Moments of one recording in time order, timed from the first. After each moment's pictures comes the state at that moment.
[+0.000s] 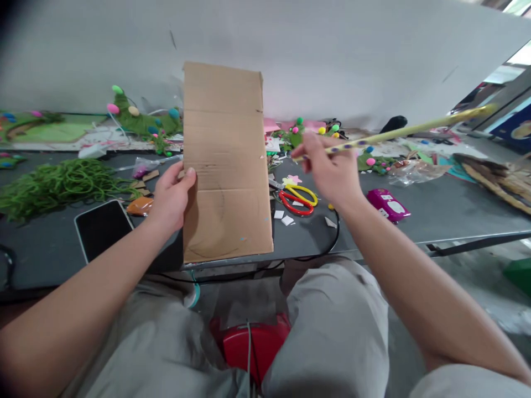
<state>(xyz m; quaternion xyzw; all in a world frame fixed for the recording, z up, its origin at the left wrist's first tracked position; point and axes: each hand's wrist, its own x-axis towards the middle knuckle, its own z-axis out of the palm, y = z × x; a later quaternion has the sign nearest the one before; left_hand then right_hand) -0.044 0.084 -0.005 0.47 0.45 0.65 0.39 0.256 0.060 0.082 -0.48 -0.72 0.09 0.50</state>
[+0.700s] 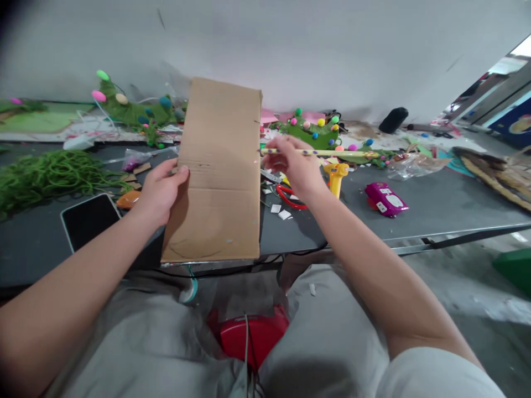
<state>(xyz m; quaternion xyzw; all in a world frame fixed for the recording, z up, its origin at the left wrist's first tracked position) -0.058 0.090 -0.008 0.46 0.51 0.61 0.40 0.221 0.090 0.046 -0.39 -0.56 0.46 0.58</state>
